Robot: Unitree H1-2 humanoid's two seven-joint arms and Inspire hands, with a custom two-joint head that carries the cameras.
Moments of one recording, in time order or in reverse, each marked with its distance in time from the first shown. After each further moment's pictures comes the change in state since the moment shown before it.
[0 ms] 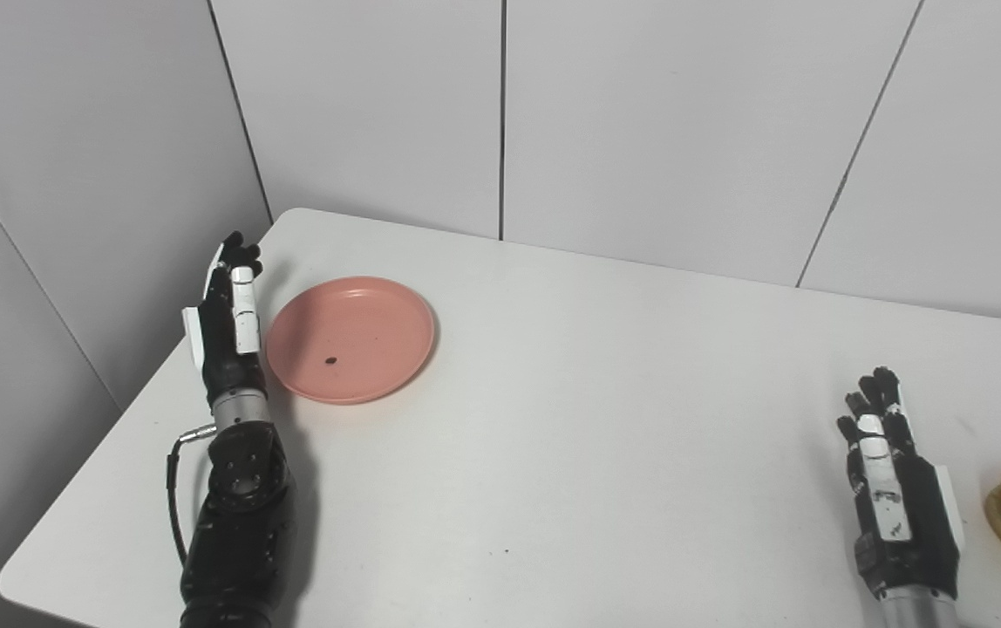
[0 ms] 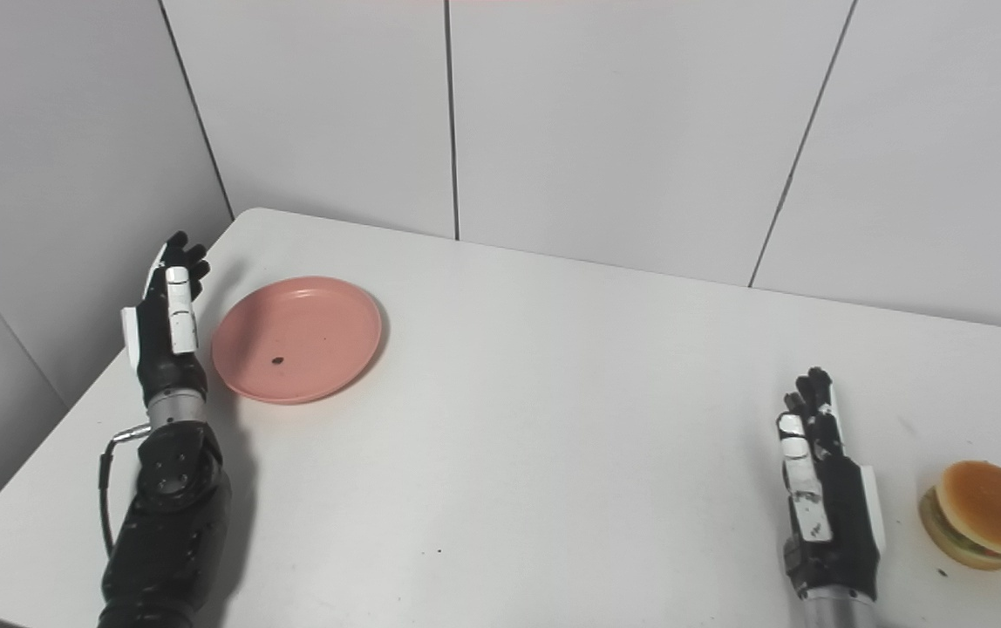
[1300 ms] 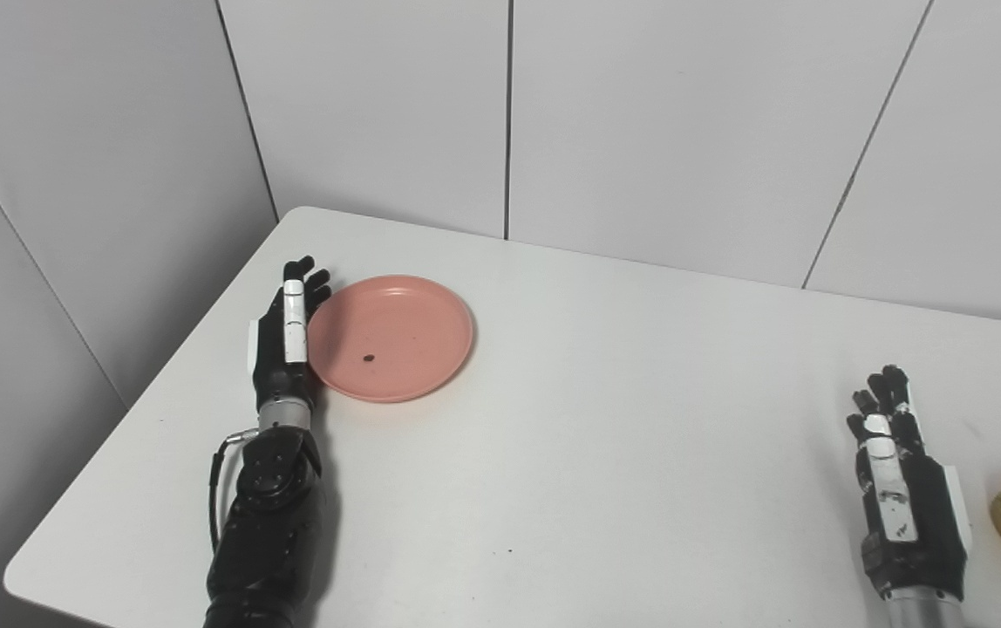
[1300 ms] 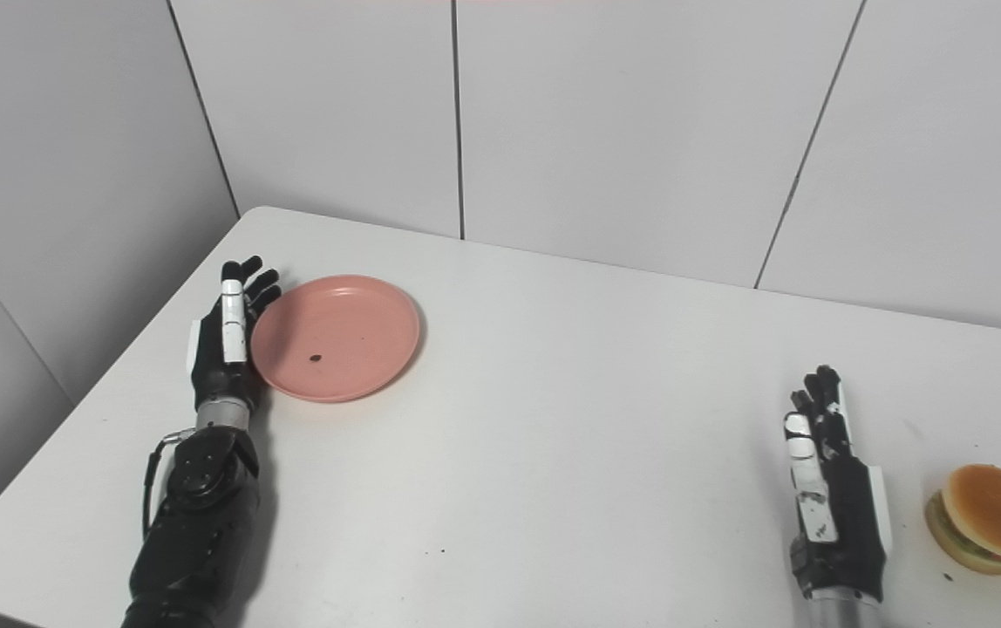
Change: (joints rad) left arm -0.017 -0.036 -0.060 0.022 -0.151 0.085 -0.143; right arm -0.001 0.002 -0.008 0.001 -0.014 -0.022 -0.008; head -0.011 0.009
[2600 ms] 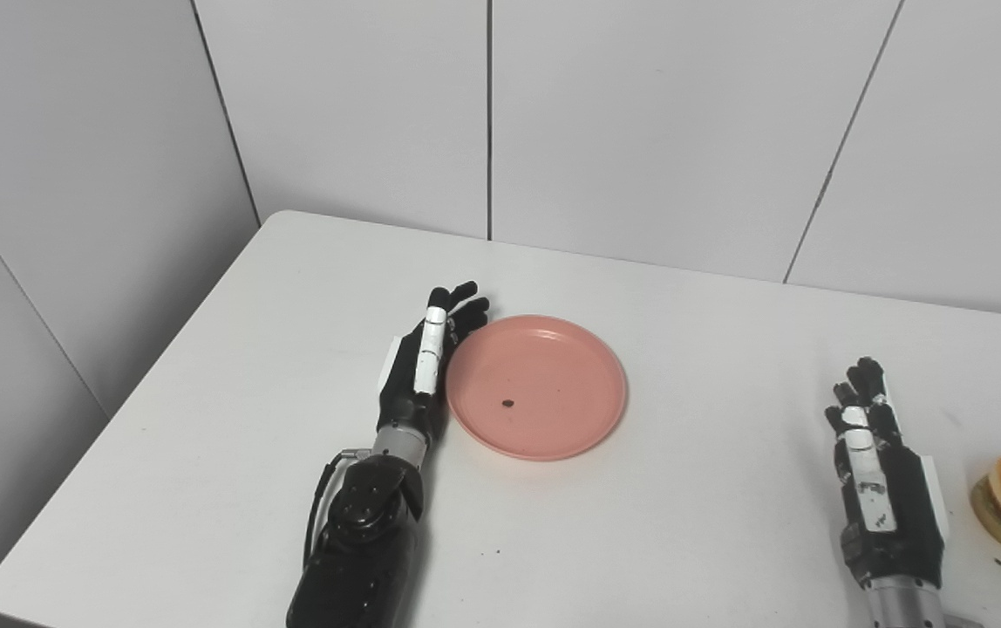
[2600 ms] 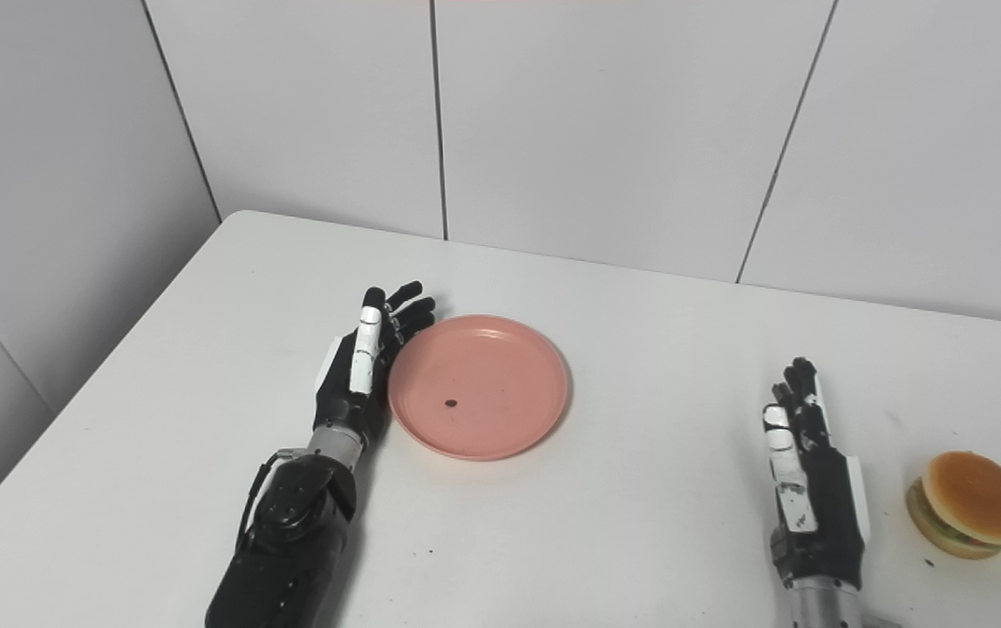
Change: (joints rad) left arm 0.054 -0.161 -0.218 -0.163 0.007 0.131 -0.134; right arm 0.000 0.017 0.015 -0.005 0.002 0.004 -0.001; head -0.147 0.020
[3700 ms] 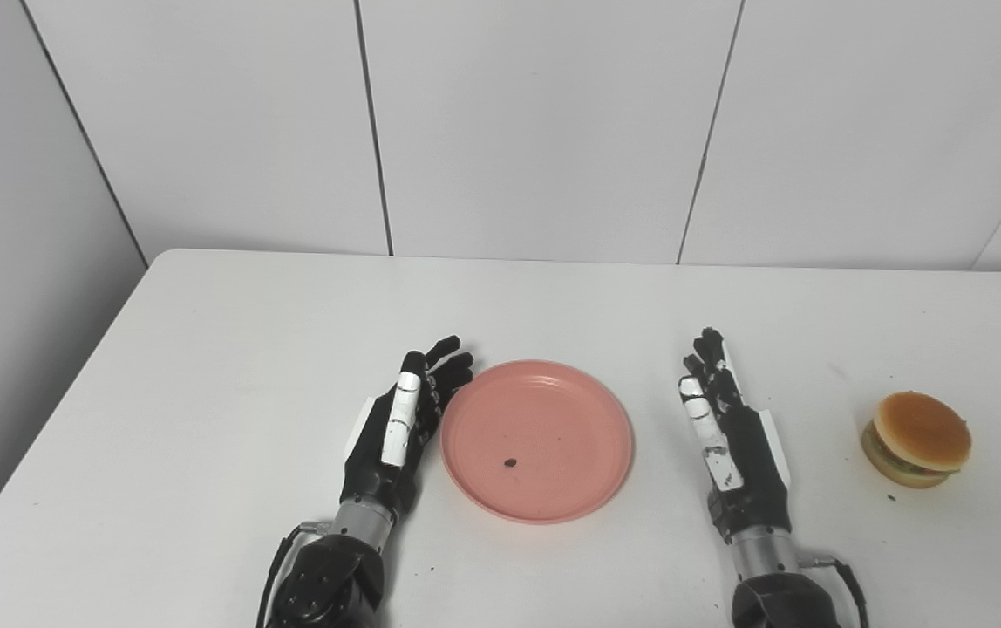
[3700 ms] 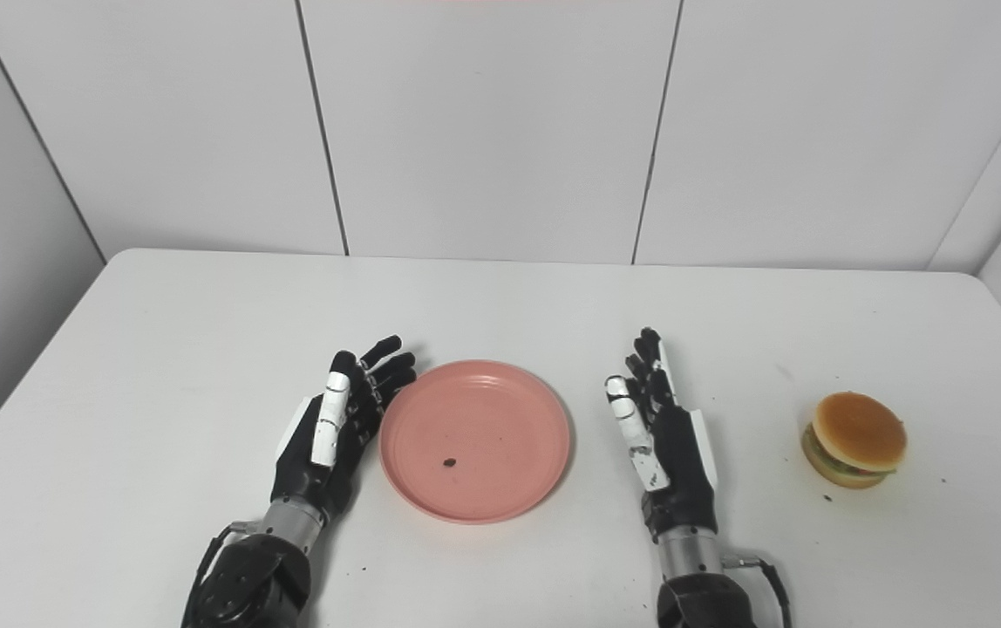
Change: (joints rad) left arm 0.118 -0.037 -0.101 -0.159 0.015 0.080 -0.111; right arm 0.001 0.076 0.065 -0.004 -0.120 0.000 -0.062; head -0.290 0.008
